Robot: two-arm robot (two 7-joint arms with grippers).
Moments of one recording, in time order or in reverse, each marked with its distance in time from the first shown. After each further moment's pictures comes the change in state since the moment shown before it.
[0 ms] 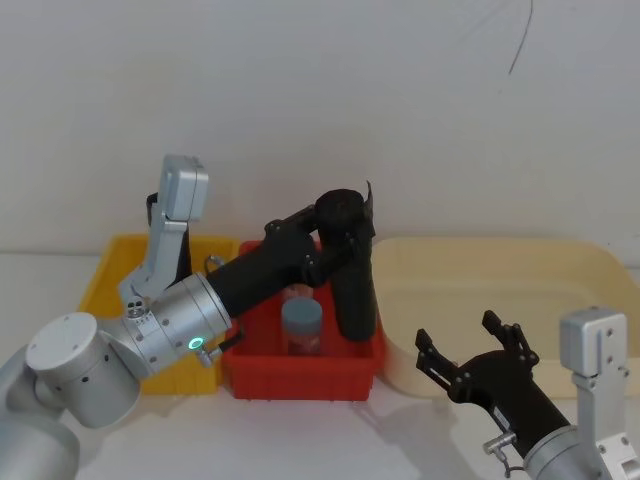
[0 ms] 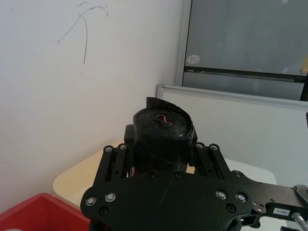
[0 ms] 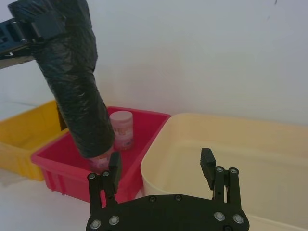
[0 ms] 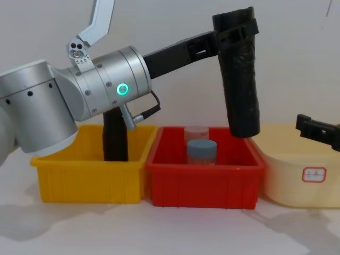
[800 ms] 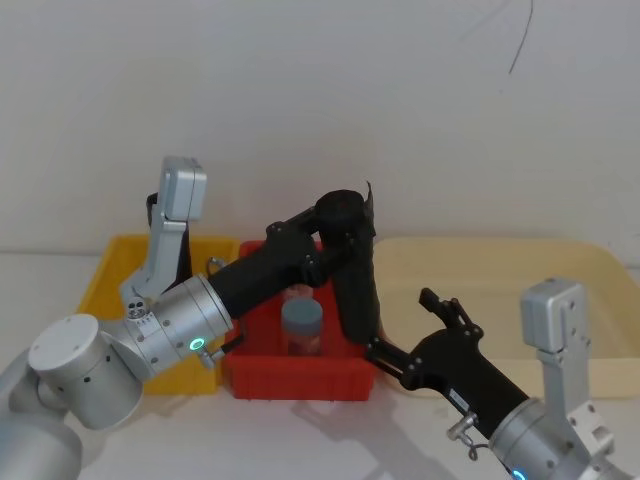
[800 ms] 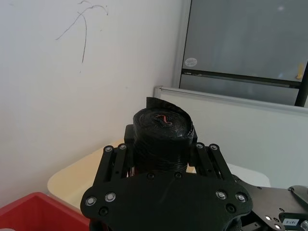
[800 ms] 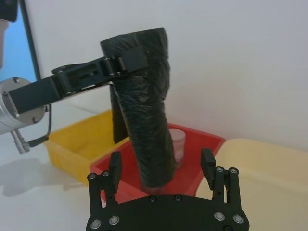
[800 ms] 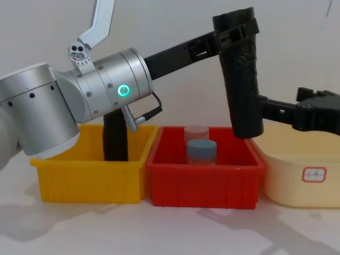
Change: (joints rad) left arm -0.004 -0.007 -0.001 0.017 -0.025 0.011 -0.013; right arm 0.092 0.015 -0.051 0.024 0.050 0.001 0.188
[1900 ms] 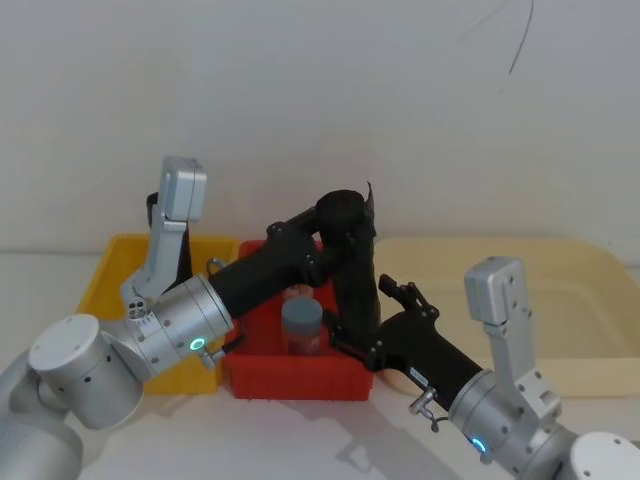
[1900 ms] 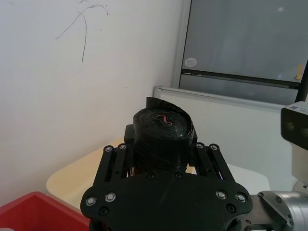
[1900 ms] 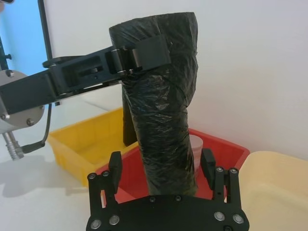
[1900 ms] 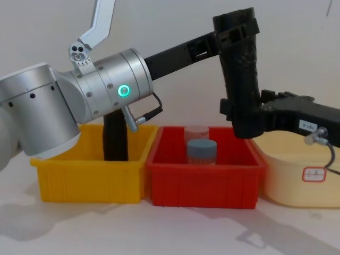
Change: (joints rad) left arm -0.001 -0.001 0.000 0.003 -0.004 0.002 -0.002; right arm 0.152 -0.048 -0.062 0.170 -0.029 -0.015 0.073
